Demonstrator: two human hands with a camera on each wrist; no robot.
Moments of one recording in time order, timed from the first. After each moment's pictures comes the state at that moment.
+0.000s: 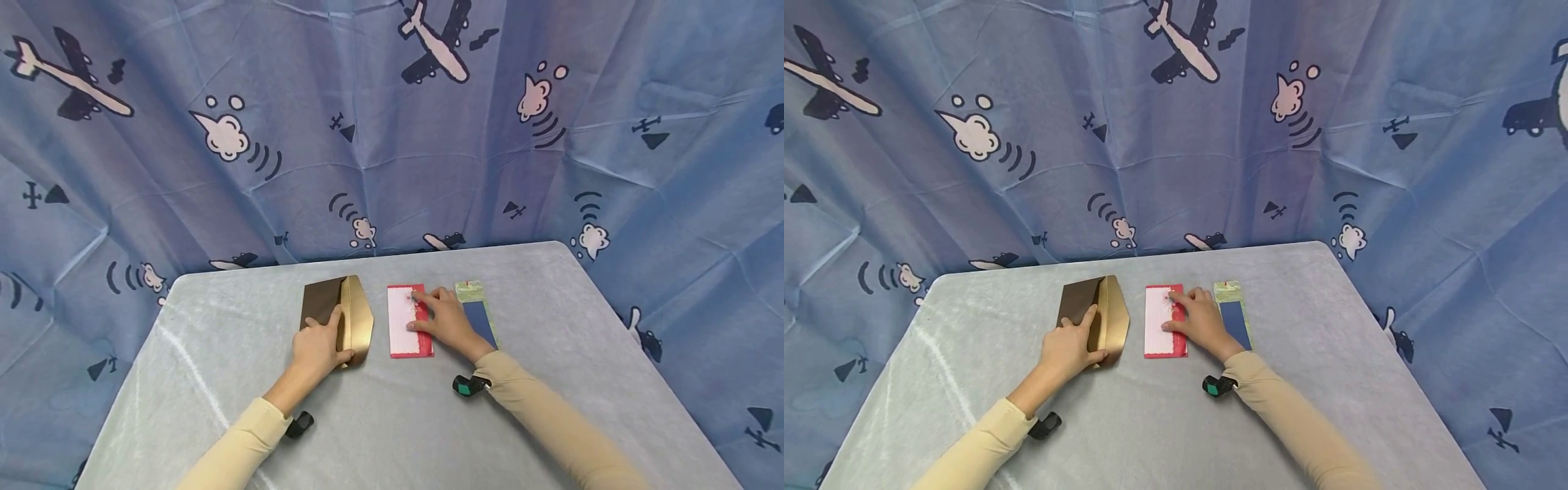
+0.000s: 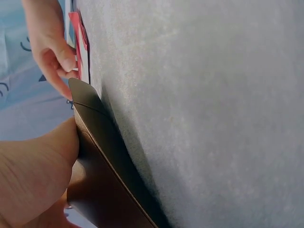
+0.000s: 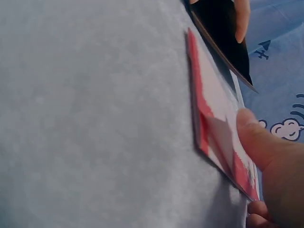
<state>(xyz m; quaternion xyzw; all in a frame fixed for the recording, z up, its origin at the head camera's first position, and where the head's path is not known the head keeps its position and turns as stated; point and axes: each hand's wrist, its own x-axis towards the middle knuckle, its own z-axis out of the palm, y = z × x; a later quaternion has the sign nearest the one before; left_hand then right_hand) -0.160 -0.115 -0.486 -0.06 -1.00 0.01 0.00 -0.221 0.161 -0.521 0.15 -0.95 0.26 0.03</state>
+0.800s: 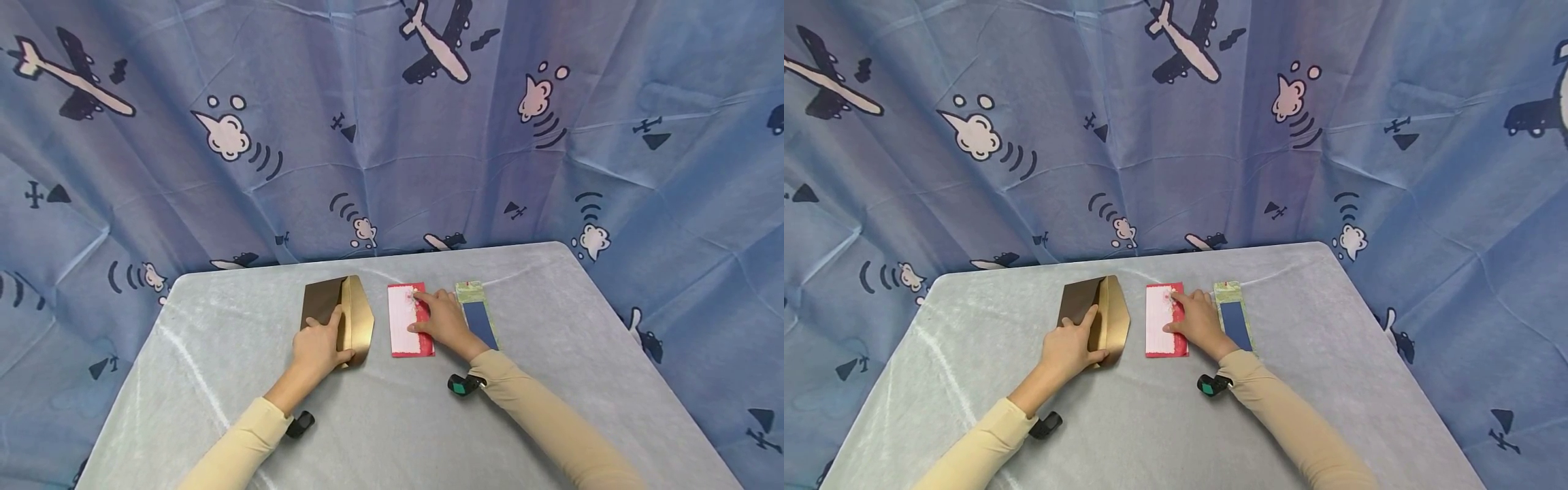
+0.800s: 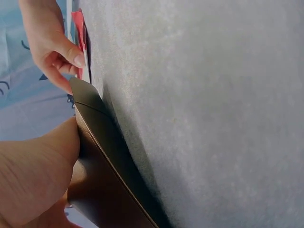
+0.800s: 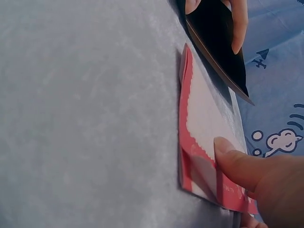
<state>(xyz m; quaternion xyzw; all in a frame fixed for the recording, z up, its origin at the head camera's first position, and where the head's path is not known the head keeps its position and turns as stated) -0.161 -0.116 -0.488 -0.06 -1.00 0.01 0.01 -0.221 0.151 -0.517 0.11 -0.97 0.24 0.01</state>
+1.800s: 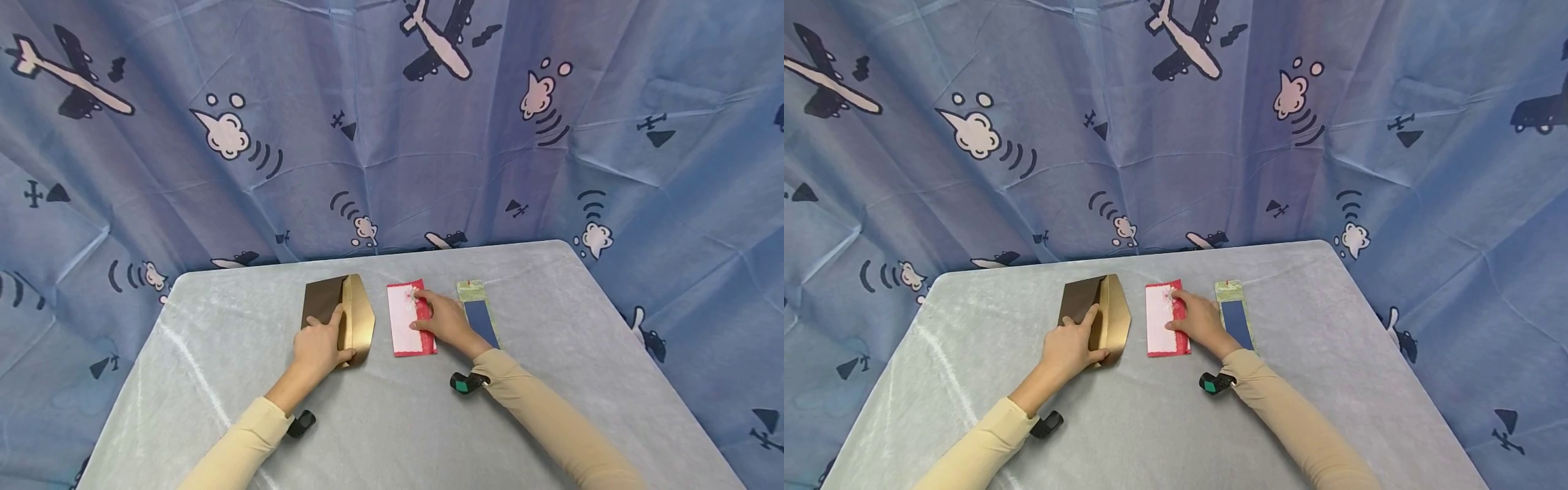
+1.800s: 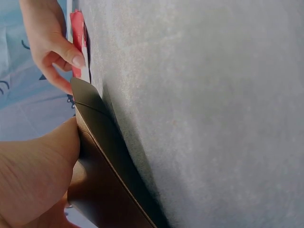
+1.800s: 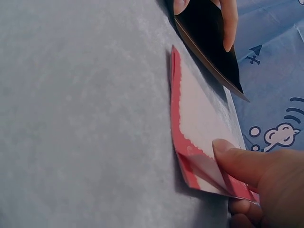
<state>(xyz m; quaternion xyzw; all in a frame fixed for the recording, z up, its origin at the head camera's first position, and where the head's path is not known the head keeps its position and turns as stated) -0.161 -0.115 -0.488 -0.06 -1.00 0.02 0.01 -0.225 0.154 -0.520 0.11 -0.95 0.28 -0.02</state>
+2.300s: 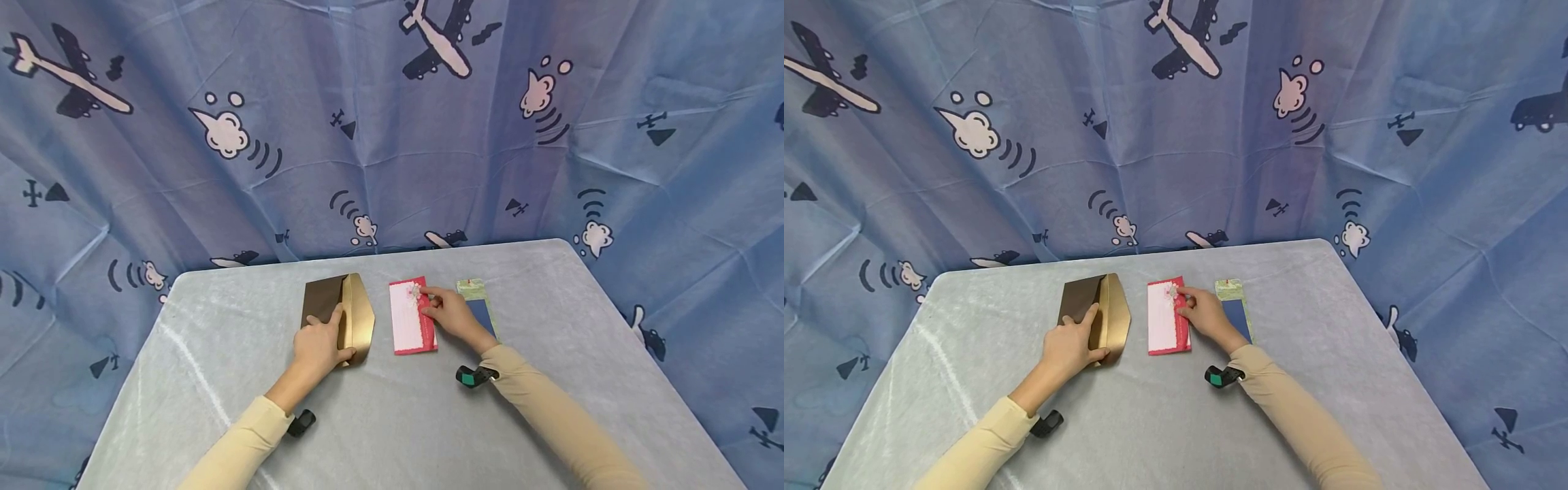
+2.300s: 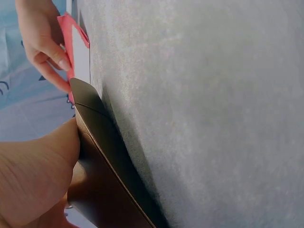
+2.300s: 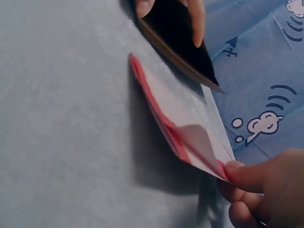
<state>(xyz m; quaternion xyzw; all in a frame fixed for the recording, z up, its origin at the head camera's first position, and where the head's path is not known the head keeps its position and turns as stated) -0.161 -0.114 -0.488 -0.06 -1.00 0.02 0.02 -0.232 0.168 -0.510 0.11 -0.91 0.39 -0.04</state>
